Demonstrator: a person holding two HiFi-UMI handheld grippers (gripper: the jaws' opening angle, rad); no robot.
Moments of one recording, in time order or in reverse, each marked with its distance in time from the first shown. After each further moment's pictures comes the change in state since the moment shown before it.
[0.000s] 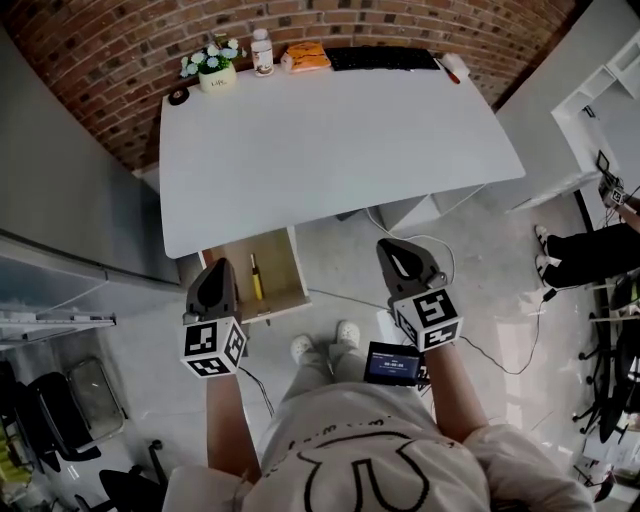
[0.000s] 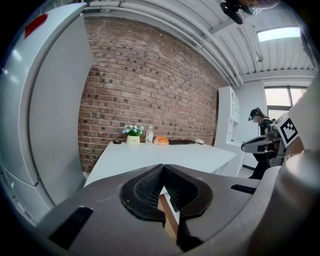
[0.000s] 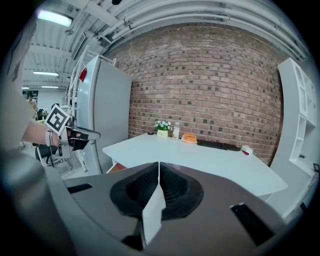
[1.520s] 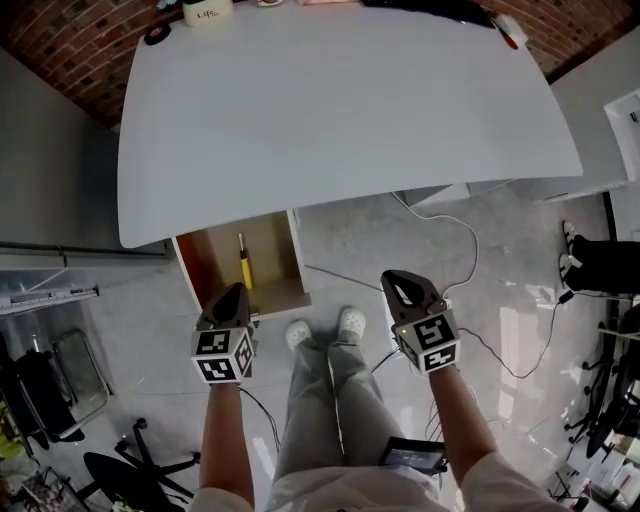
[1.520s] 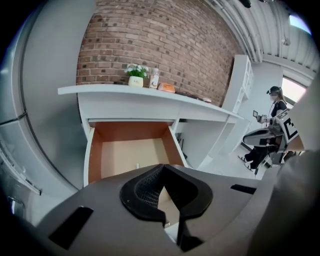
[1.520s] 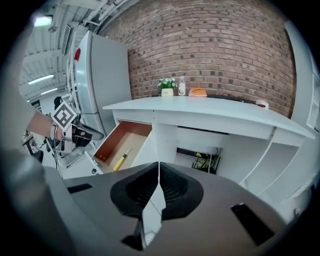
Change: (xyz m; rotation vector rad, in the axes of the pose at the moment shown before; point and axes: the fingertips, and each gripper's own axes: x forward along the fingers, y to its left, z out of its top) left arm 0.067 0.000 -0.256 -0.091 0.424 0.002; right arm 0.083 0.019 -0.231 0.096 0.268 0.149
